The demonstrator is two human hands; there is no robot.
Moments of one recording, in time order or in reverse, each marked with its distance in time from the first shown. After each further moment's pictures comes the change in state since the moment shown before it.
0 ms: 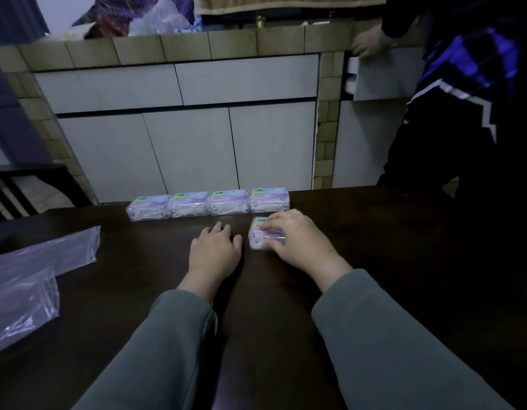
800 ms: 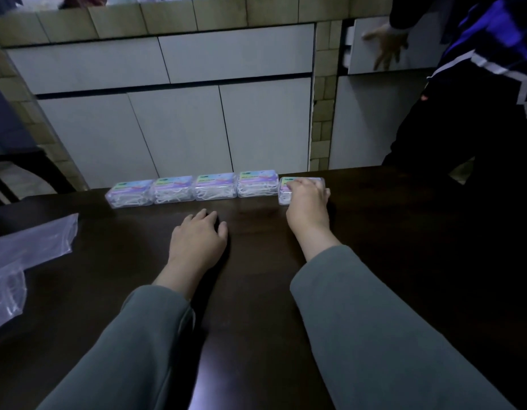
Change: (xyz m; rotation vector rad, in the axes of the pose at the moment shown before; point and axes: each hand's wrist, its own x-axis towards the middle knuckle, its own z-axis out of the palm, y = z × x) left_hand -0.003 0.004 -0.001 0.025 0.065 0.002; right_hand 0.033 0.042 0.011 -0.112 0.180 0.424
